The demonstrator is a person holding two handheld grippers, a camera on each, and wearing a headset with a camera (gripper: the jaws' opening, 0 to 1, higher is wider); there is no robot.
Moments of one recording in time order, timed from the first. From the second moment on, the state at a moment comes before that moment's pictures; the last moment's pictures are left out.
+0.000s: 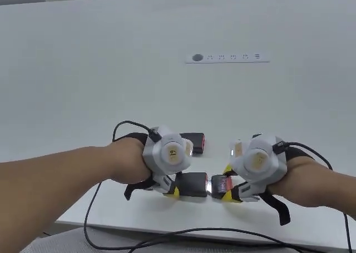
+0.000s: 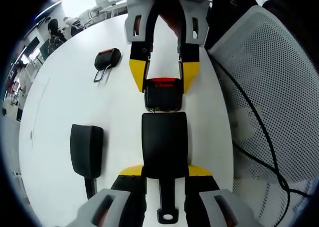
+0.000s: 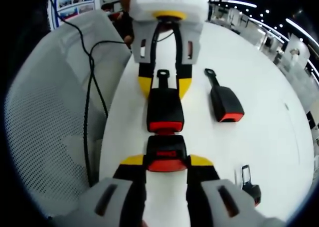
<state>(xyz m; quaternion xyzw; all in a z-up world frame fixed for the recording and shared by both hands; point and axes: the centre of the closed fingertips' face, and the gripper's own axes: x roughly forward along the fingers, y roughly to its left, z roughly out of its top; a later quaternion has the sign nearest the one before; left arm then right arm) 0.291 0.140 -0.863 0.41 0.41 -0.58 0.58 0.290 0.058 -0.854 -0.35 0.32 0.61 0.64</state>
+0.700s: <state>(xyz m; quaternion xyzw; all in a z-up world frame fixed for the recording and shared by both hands) 0.290 0.147 -0.857 0.41 0.38 -0.57 0.60 0.293 0.067 -0.843 -0.34 0.30 0.61 0.65</state>
